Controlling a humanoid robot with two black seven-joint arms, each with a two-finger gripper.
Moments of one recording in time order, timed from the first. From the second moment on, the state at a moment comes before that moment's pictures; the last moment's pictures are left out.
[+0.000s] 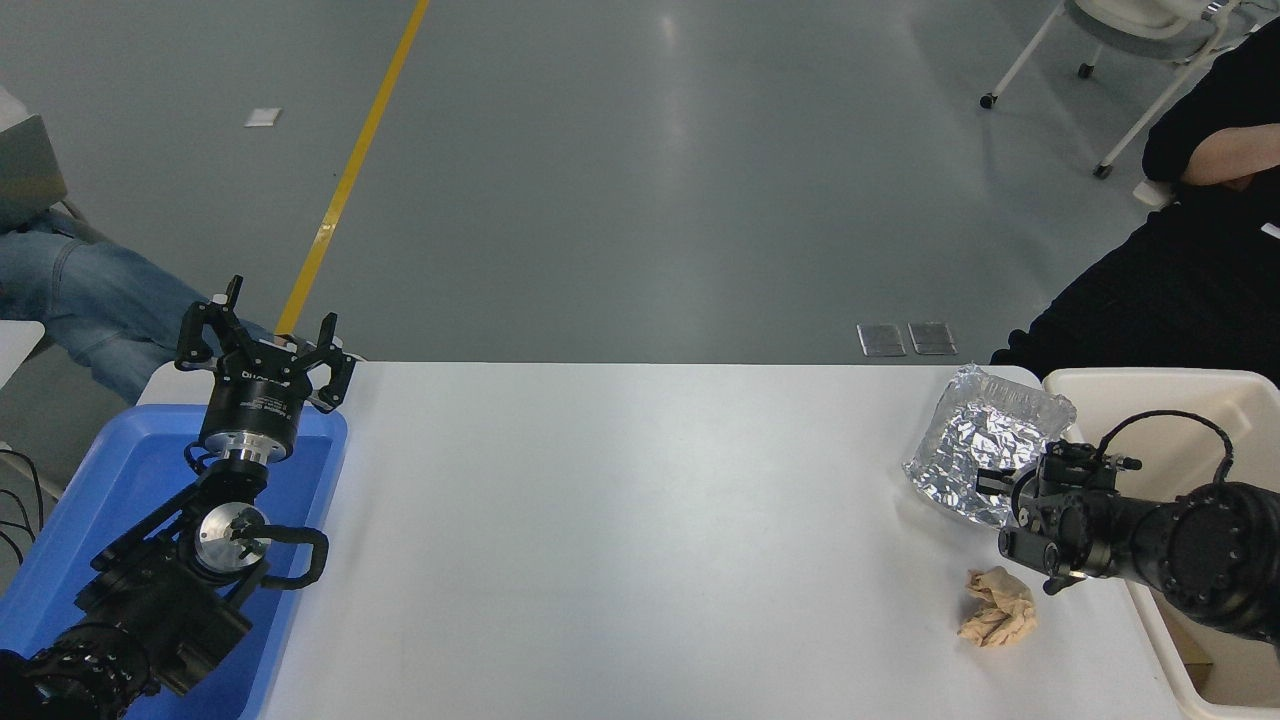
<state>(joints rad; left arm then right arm) -0.61 0.21 -0.90 -0.40 -0.07 -0.57 -0.53 1.04 -0.17 -1.13 0.53 -0.21 -0.16 -0.27</state>
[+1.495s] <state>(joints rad) -0.61 0.21 -0.90 -0.40 -0.07 -0.57 -0.53 2.05 -0.65 -1.07 0.96 -0.19 0.49 -0.27</state>
